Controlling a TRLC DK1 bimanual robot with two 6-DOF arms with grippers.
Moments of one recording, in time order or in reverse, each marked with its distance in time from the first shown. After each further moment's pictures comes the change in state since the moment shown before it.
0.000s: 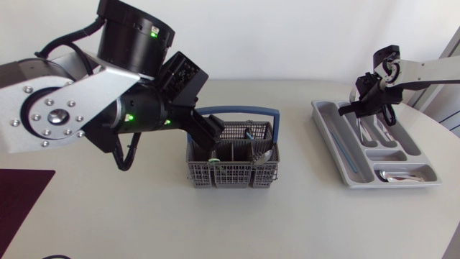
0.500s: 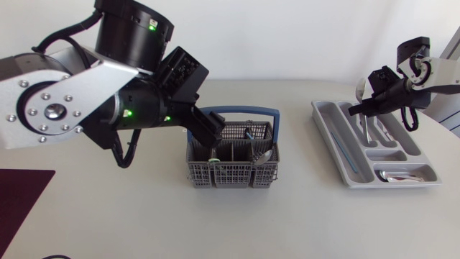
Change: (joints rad) left arm 0.000 0.000 0.018 -0.007 0.011 -0.001; right arm -0.023 -0.288 -0.279 0.100 -0.138 -0.071
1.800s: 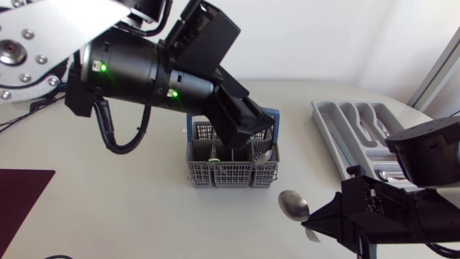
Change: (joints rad) left arm -0.074 0.013 0.203 -0.160 0.395 -0.036; right arm 0.740 -1.101 -0.763 -0.405 -0.393 -0.270
